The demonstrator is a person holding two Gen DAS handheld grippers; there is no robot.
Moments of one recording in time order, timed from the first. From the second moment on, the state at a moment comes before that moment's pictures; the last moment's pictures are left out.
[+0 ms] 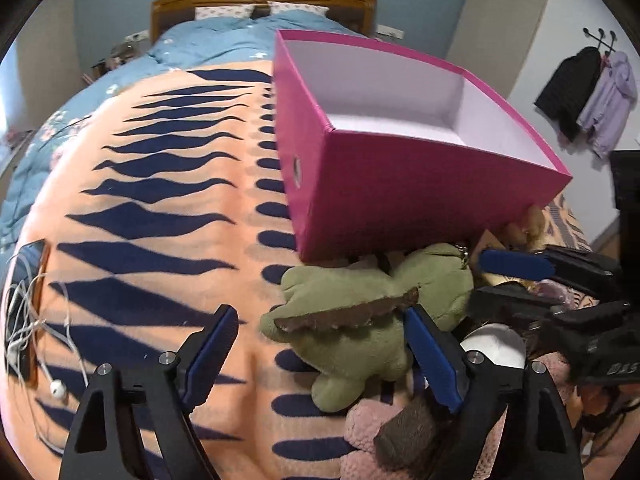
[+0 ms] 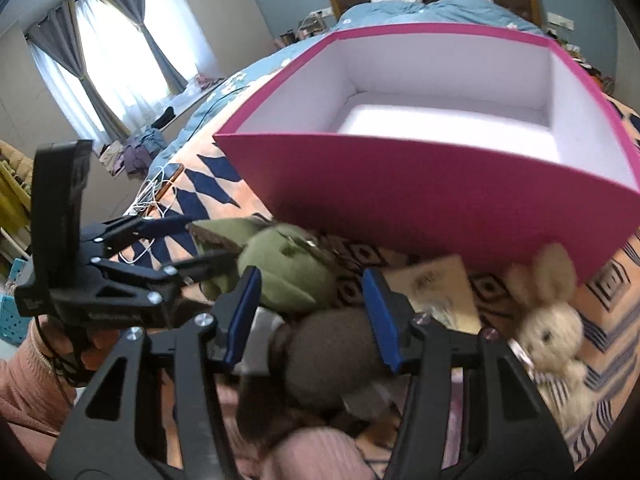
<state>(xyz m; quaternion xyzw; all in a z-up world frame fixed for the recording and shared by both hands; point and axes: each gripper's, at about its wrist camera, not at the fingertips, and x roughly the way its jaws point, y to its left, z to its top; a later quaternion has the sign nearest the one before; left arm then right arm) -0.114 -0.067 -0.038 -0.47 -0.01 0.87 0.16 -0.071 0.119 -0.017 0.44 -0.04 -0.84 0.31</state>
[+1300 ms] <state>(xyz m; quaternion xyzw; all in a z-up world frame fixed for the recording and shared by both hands) -0.168 -0.015 0.121 -0.35 -0.02 0.91 0.23 -0.090 0.150 0.116 0.30 -0.03 -0.90 0.31</state>
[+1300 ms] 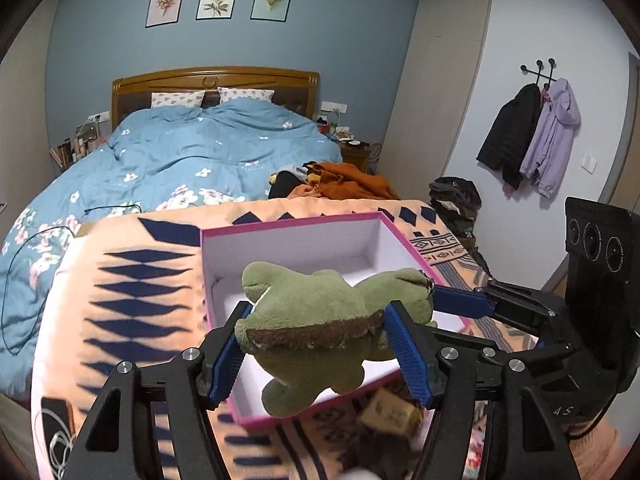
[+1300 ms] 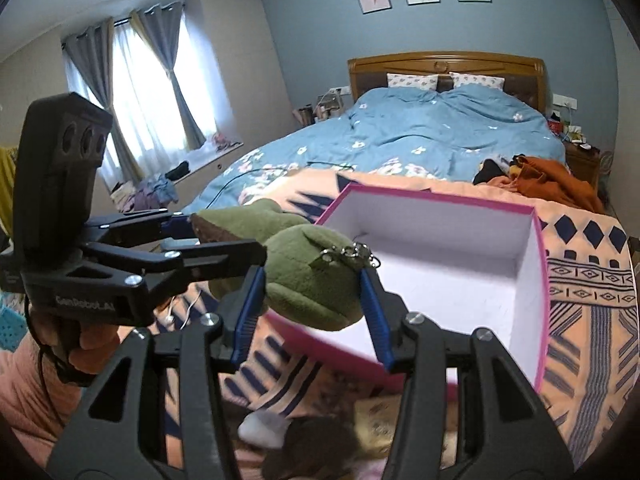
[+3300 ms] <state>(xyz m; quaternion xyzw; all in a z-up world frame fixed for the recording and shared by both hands) -0.049 -0.034 -0.010 -0.37 -0.02 0.91 0.20 -0.034 0.167 -0.018 0.43 -0.01 -0.85 0.32</state>
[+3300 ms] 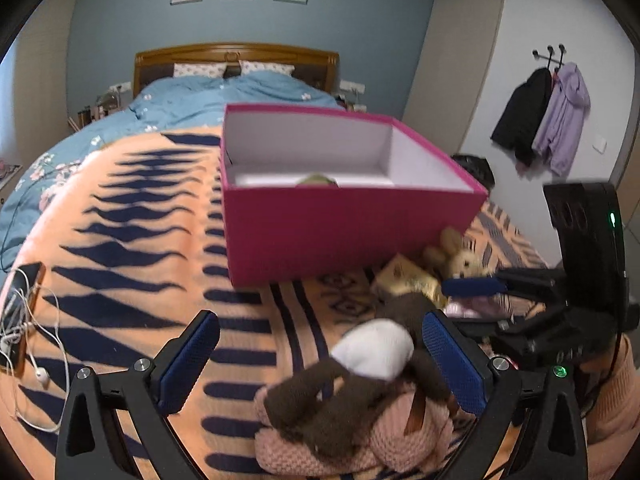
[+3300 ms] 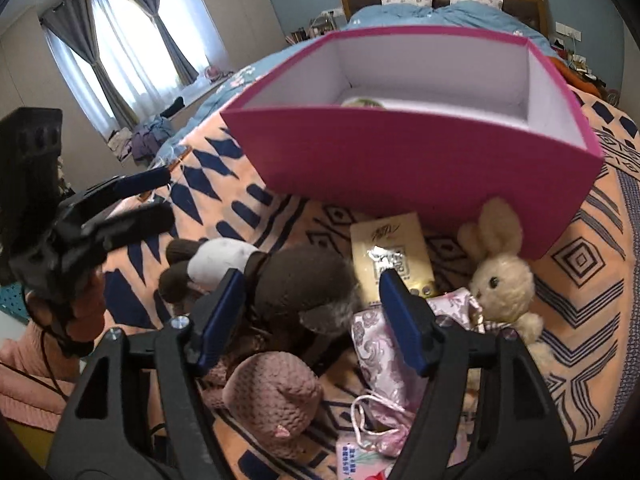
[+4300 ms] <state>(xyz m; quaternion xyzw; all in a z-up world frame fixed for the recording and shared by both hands) -0.055 -0.042 -0.053 -0.48 -0.03 0.83 0.28 -0.043 0.143 -0.028 0.45 0.01 -0.83 0.34</state>
